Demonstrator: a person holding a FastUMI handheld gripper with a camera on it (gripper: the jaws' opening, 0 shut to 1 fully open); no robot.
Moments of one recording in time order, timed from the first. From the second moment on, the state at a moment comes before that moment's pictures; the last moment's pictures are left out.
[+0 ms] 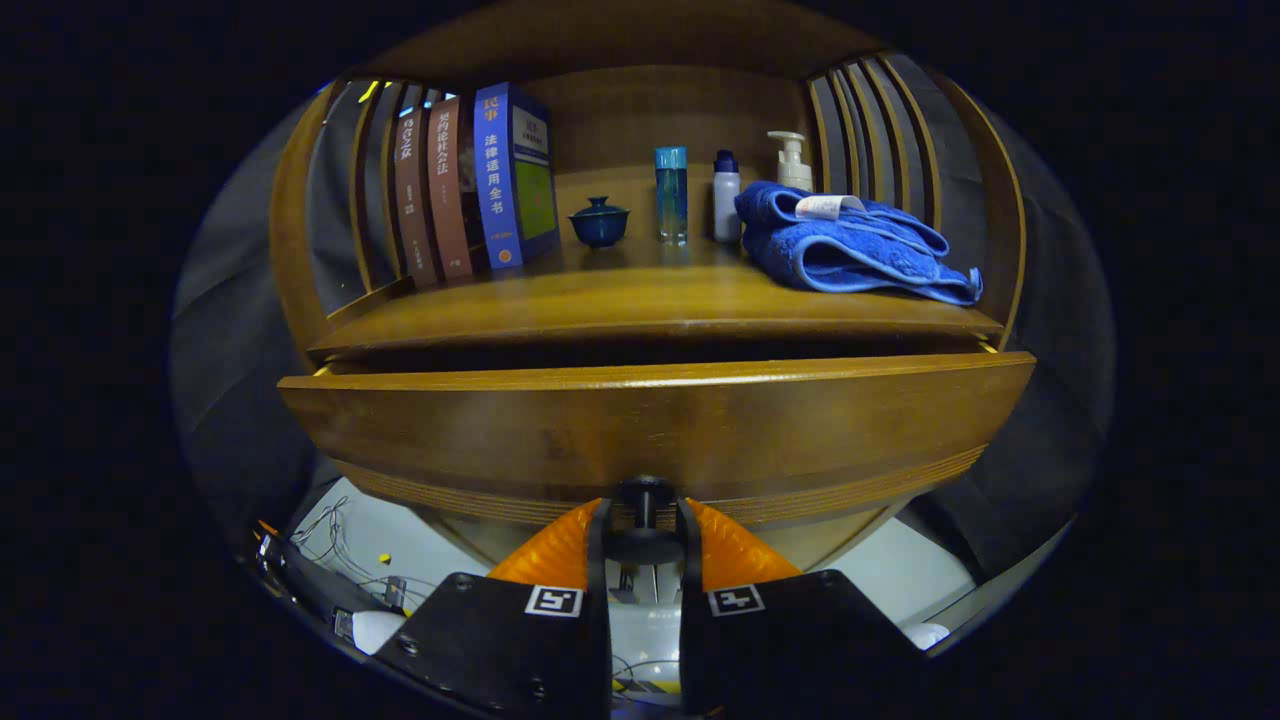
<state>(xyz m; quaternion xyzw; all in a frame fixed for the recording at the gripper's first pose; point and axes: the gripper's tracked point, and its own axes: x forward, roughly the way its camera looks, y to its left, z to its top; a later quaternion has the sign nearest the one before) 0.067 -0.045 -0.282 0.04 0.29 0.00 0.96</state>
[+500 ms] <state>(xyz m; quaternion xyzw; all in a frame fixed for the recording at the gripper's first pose) -0.044 -0.043 -0.277 0.05 0.34 0.00 0.94</state>
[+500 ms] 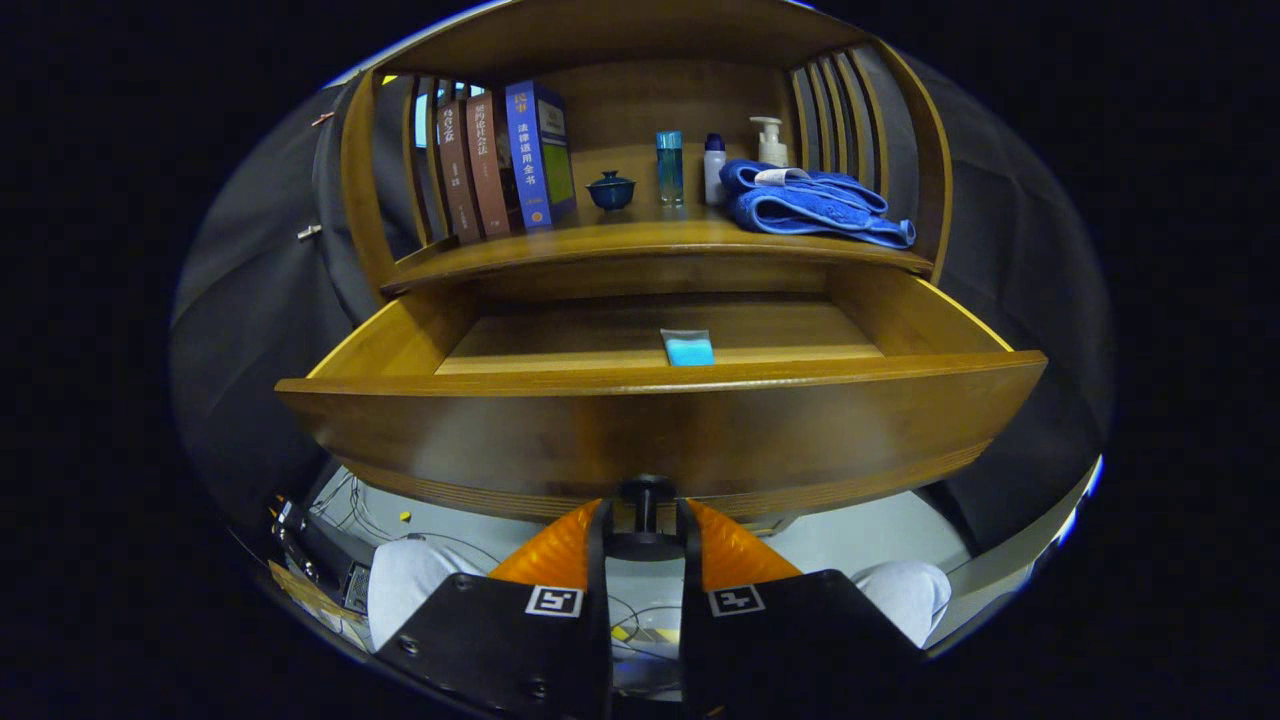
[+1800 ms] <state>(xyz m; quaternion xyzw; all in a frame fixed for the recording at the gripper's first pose) -0.022 -0.064 -0.162 0.05 0.29 0.01 0.95</state>
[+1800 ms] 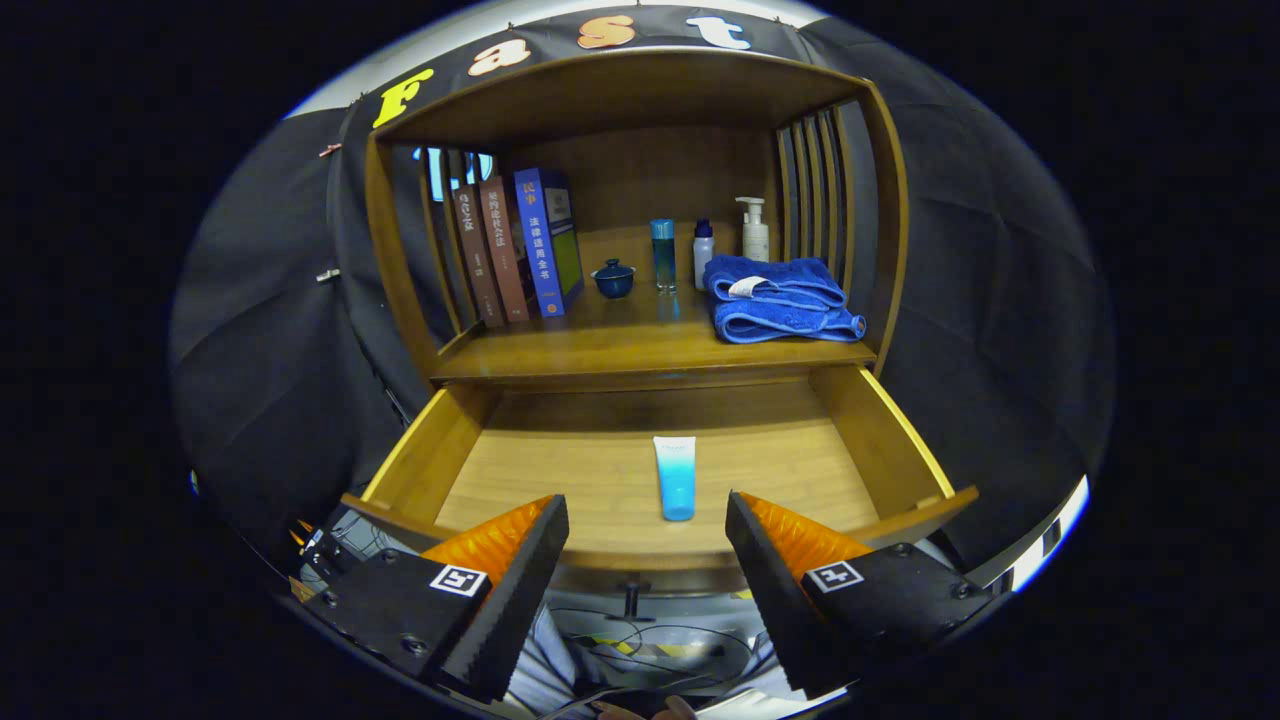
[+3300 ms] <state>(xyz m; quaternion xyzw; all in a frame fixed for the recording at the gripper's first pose) 0.061 -0.077 -0.329 0.01 0.59 0.01 0.80</state>
